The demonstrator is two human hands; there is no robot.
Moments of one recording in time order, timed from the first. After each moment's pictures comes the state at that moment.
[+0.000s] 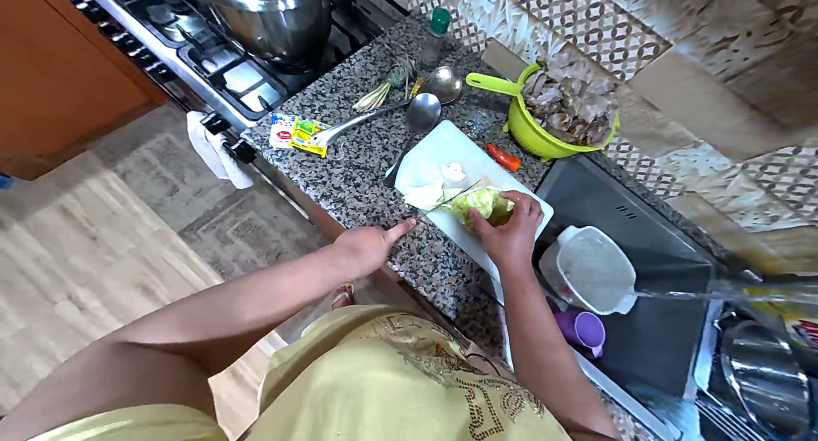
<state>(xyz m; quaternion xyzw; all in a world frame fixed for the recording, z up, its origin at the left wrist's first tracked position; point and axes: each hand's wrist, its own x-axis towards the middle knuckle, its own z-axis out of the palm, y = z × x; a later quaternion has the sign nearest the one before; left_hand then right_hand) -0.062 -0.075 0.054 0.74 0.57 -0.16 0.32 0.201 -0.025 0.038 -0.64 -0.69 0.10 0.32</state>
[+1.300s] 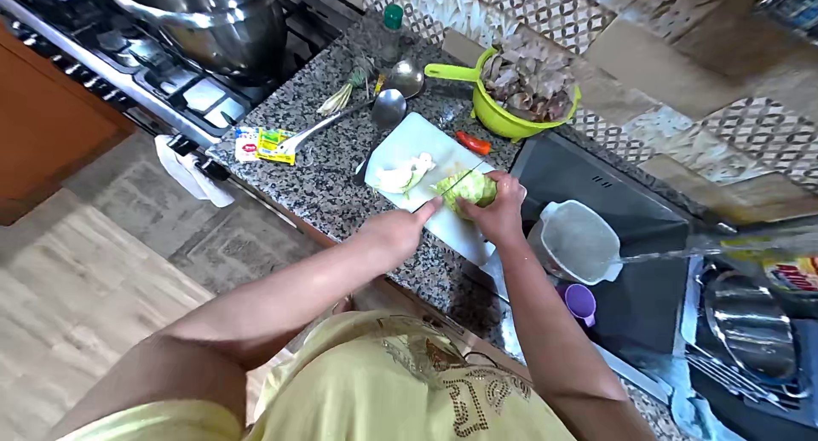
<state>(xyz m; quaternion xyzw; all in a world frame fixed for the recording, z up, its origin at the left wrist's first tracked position) 0.010 -0.058 0.122 0.75 0.56 -0.12 0.33 0.234 -0.010 0.039 -0.63 -0.69 0.16 0.30</state>
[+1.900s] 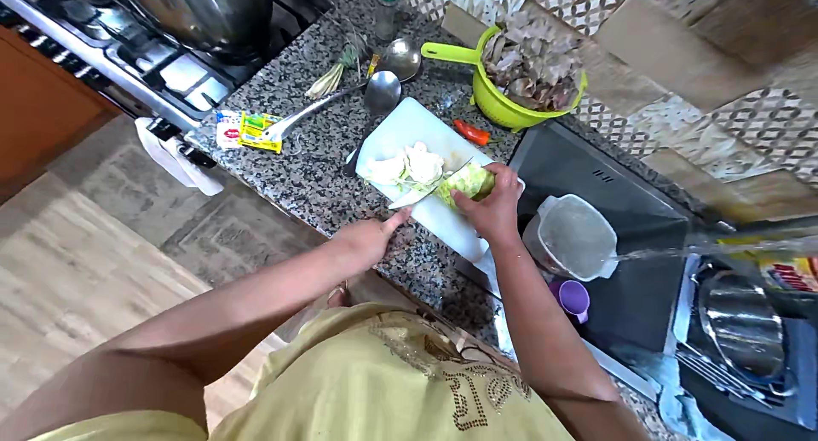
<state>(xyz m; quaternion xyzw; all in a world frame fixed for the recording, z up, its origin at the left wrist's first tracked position) -0.007 -0.056 0.063 0.74 0.56 -0.16 0.33 0.226 -0.003 0.047 -0.67 -0.65 0.19 0.30</state>
